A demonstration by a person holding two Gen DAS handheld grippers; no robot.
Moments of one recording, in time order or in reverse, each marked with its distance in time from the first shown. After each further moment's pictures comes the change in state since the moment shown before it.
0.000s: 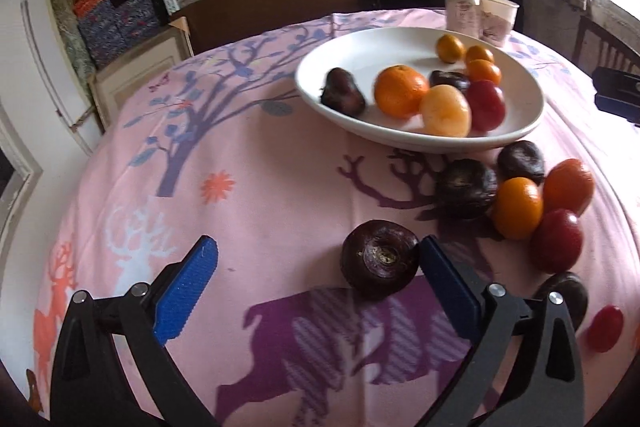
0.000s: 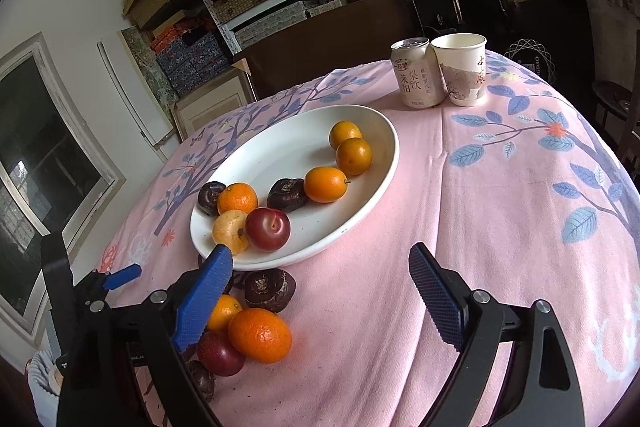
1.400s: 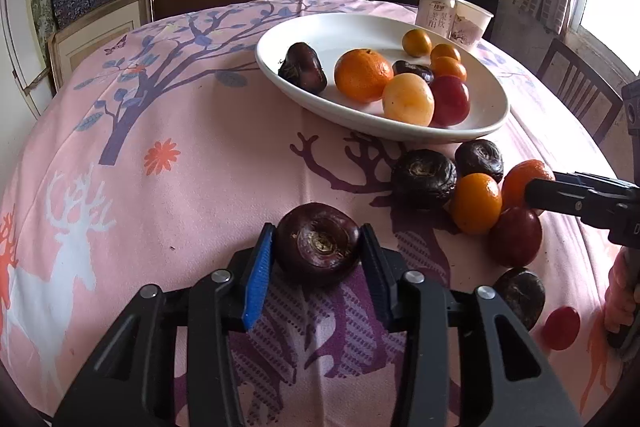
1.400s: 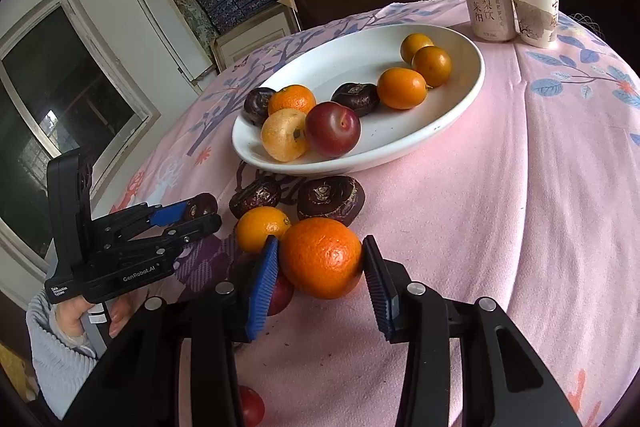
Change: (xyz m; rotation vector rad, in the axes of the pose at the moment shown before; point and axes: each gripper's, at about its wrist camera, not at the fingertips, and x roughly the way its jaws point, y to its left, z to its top) left arm 0.010 0.001 -0.005 -0.080 0.063 -0.256; right arm 0.031 0.029 -0.039 -0.094 0.205 0.136
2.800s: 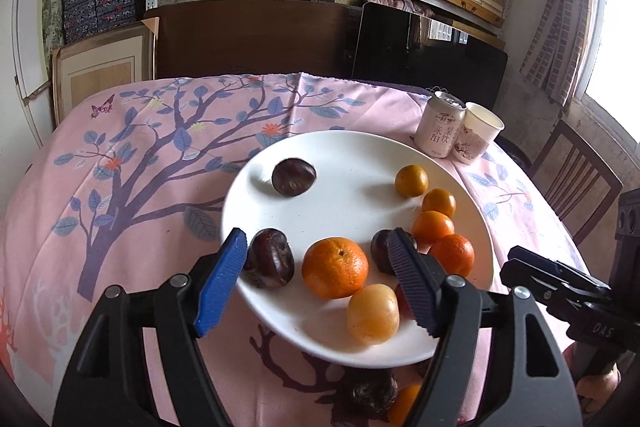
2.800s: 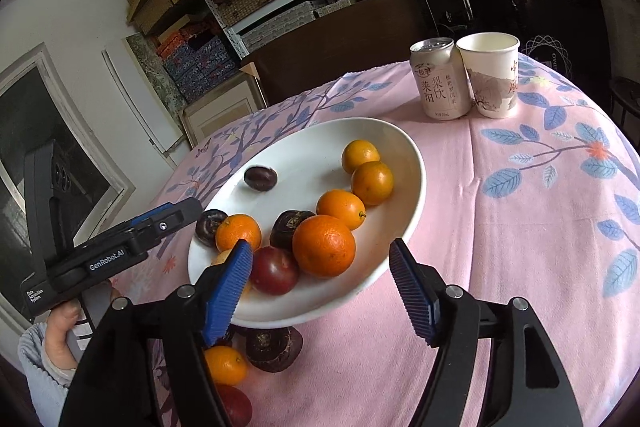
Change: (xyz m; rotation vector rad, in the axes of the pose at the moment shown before) left arm 0.002 -0.013 0.111 -0.112 -0.183 -0.023; right arm -0.011 -0.046 0.063 0.131 -0.197 -0.064
